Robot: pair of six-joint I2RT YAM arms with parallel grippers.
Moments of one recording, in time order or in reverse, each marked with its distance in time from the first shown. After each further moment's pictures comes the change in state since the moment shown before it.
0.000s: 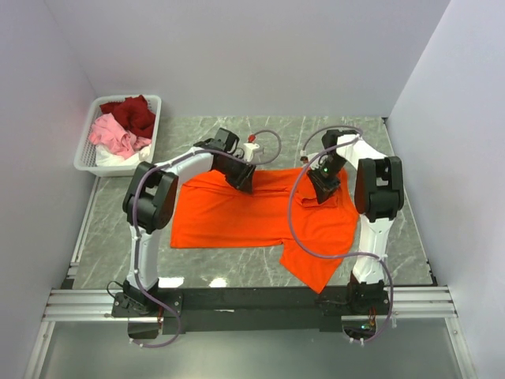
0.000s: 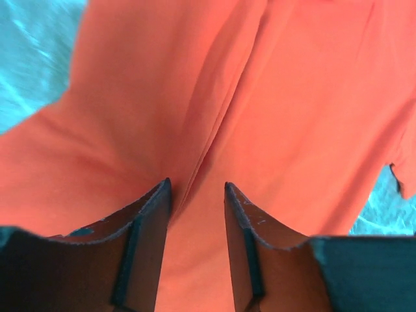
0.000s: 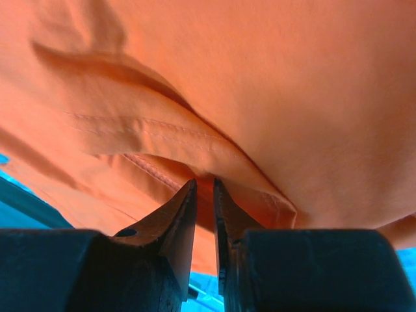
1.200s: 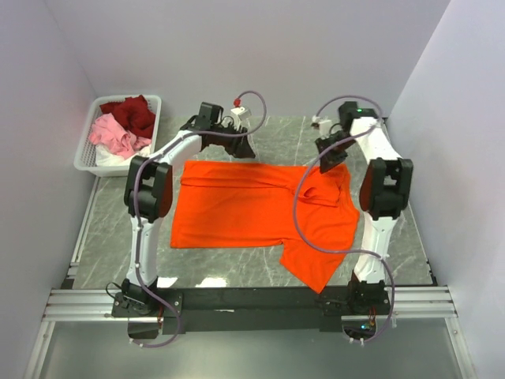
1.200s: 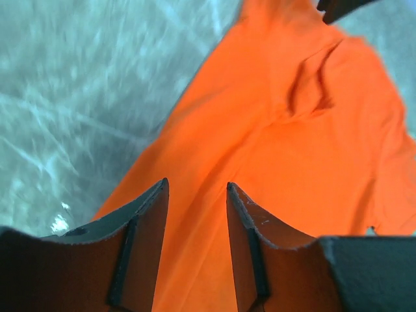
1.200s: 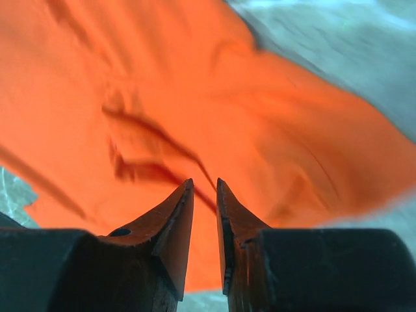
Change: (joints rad) left arm 0.122 0.106 0.258 0.216 0.252 -0.106; right arm -0.093 -0.002 0.296 -0.016 -0.093 0.003
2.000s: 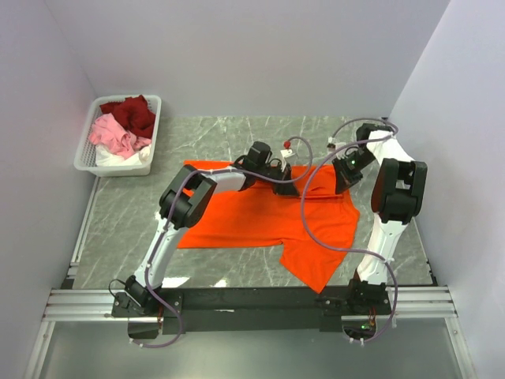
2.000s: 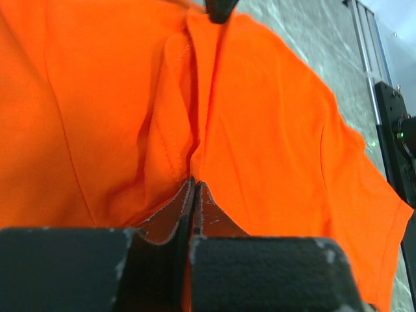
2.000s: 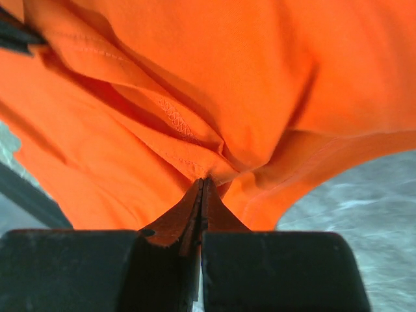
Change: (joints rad) left arm -0.314 0.175 -0.169 0.569 0.083 -0.231; right arm -0.132 -0.043 -0.253 -0.014 -0.038 -0.115
